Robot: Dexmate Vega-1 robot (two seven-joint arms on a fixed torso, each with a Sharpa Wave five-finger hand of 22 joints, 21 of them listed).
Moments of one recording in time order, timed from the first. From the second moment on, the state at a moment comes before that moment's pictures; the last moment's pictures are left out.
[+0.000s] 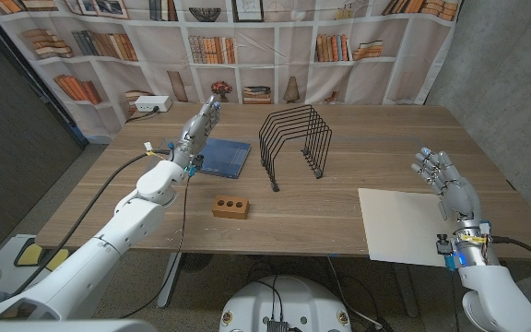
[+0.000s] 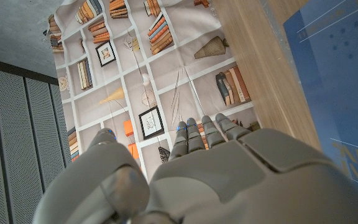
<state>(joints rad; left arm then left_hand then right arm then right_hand) 0.98 0.65 0.31 -1.65 -0.59 -0.22 0.09 0.40 0.04 0.10 0.07 0.21 0.10 0.06 0.22 0.18 0.10 0.01 0.23 0.18 0.04 0.01 0.20 0.18 -0.02 -0.03 0.23 0.17 -1.83 -0.47 0.14 -2.01 0.27 0.61 -0.25 0.27 0.03 0.25 -0.11 0.18 0.28 0.02 0.20 0.18 0.34 0.03 0.24 0.18 0.25 -0.03 0.18 0.18 0.34 -0.04 0.23 0.18</state>
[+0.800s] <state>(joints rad) 0.92 0.64 0.34 -1.64 -0.58 -0.18 0.07 0.41 0.05 0.10 0.07 0.21 0.10 0.06 0.22 0.18 0.11 0.01 0.23 0.18 0.04 0.01 0.20 0.18 -0.01 -0.03 0.22 0.18 -1.93 -0.37 0.21 -2.05 0.19 0.60 -0.24 0.27 0.03 0.24 -0.12 0.18 0.29 0.02 0.20 0.18 0.35 0.04 0.24 0.18 0.26 -0.03 0.18 0.18 0.35 -0.04 0.23 0.18</state>
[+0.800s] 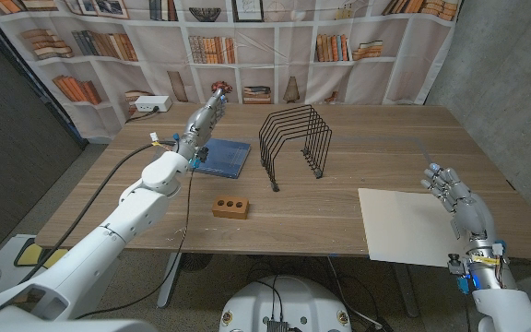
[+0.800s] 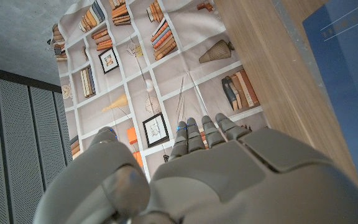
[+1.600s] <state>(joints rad) 0.91 0.63 0.34 -1.64 -0.57 -0.18 0.09 0.42 0.06 0.10 0.07 0.21 0.10 0.06 0.21 0.18 0.11 0.01 0.22 0.18 0.04 0.01 0.20 0.18 -0.01 -0.03 0.22 0.18 -2.01 -0.19 0.28 -2.09 -0.16 0.61 -0.39 0.29 0.01 0.23 -0.13 0.18 0.29 -0.02 0.20 0.18 0.35 -0.05 0.23 0.18 0.27 -0.04 0.18 0.18 0.36 -0.04 0.22 0.18</state>
